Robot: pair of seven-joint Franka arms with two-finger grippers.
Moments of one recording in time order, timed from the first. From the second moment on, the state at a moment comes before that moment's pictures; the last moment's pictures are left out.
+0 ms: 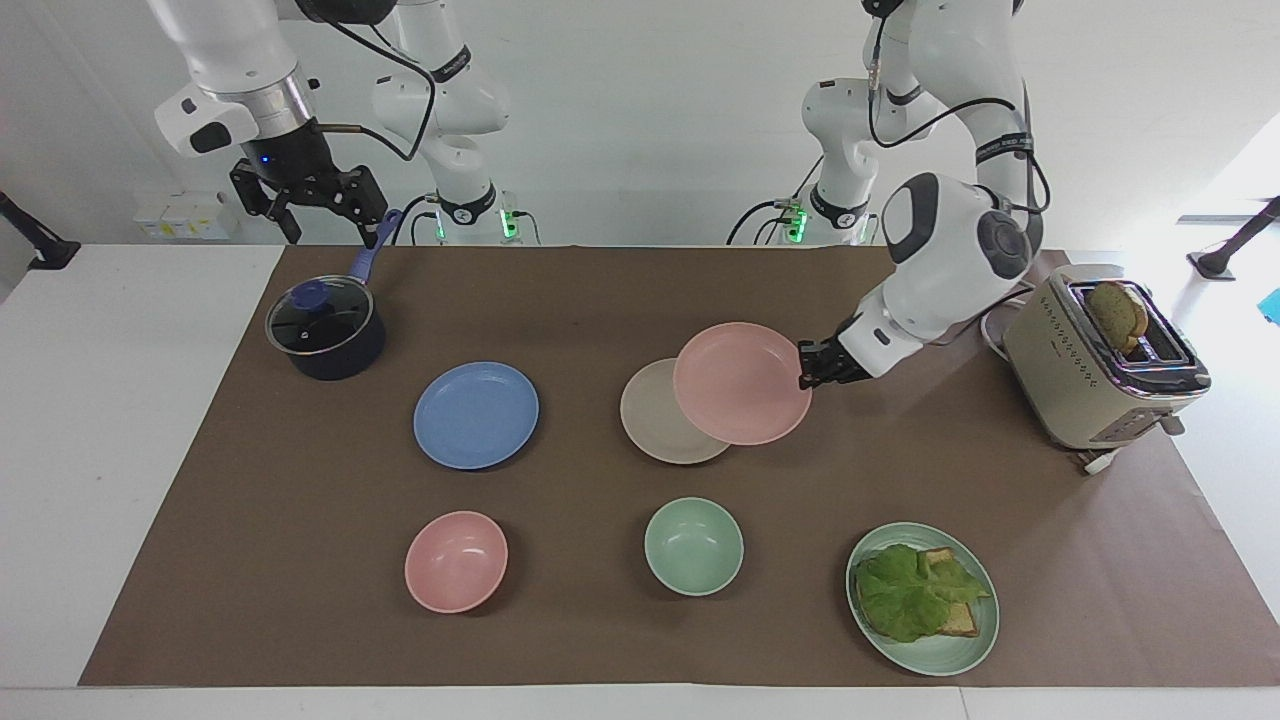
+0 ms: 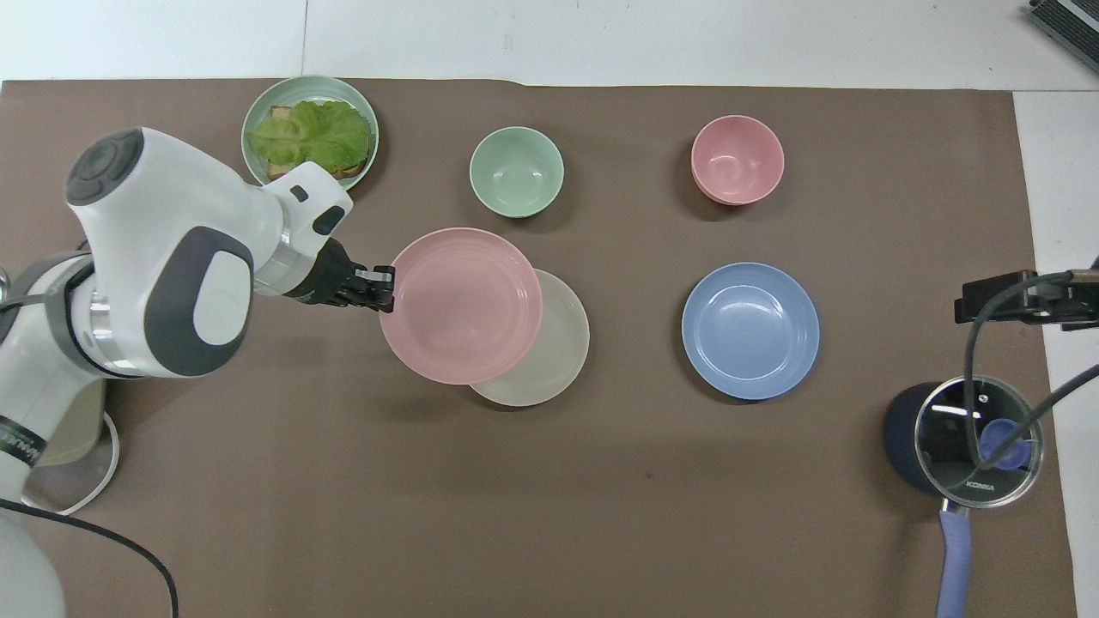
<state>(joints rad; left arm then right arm) -0.21 0.20 -0.14 -1.84 -0.36 2.00 -0.11 0.00 -0.10 0.00 -1.62 -0.02 1.53 0.09</state>
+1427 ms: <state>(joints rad) -0.32 0.20 -0.12 -2.01 -0.36 2.25 -0.17 0.04 0.08 0.00 -1.97 0.03 2.01 0.00</state>
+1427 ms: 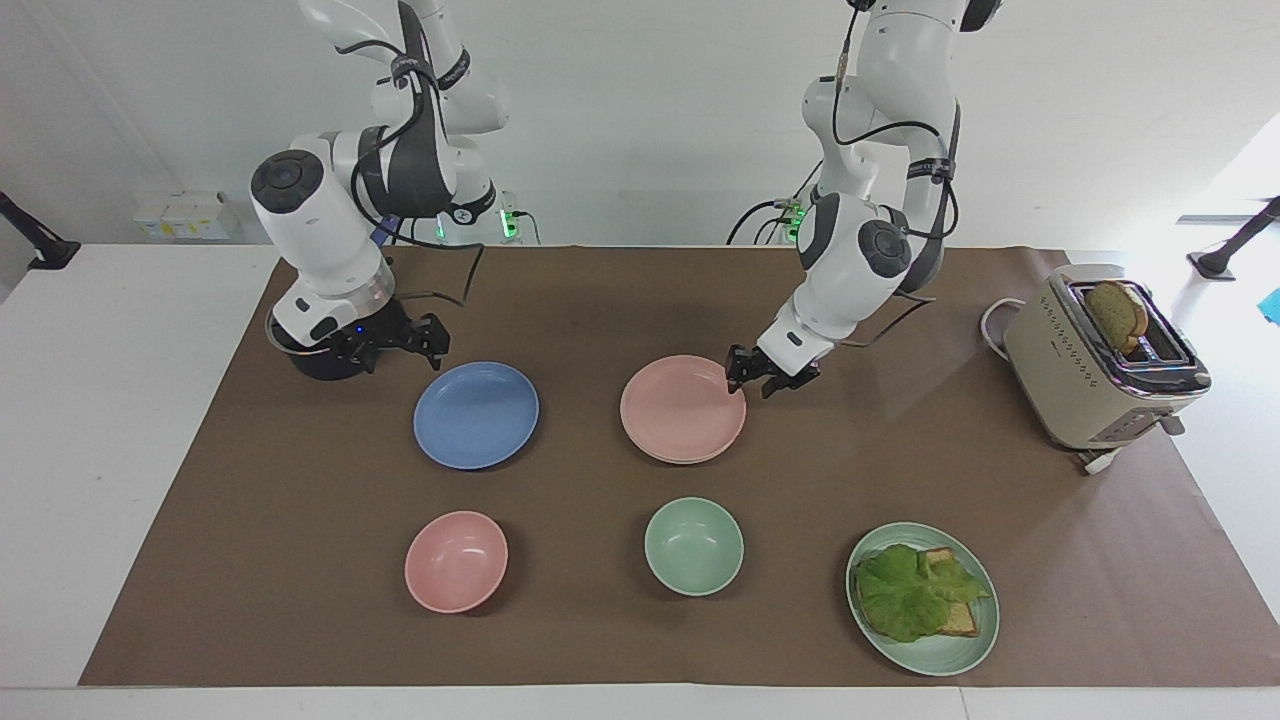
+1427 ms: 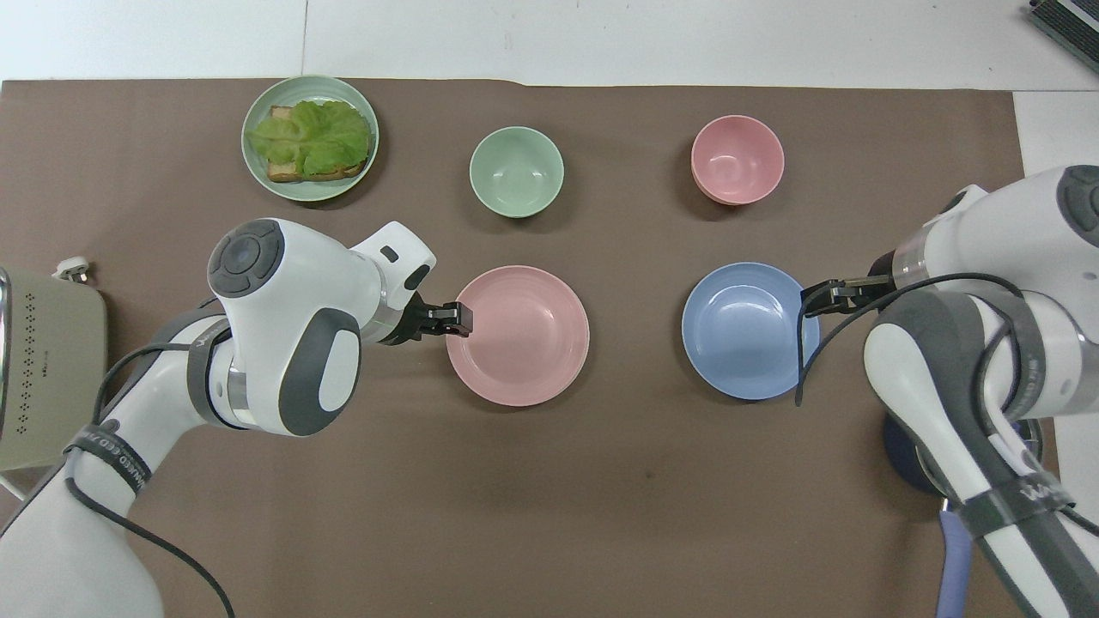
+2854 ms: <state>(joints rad) 0.10 0.10 -0.08 -1.55 -0.03 1.67 0.12 -0.01 0.24 0.00 -2.12 0.05 2.27 -0.22</state>
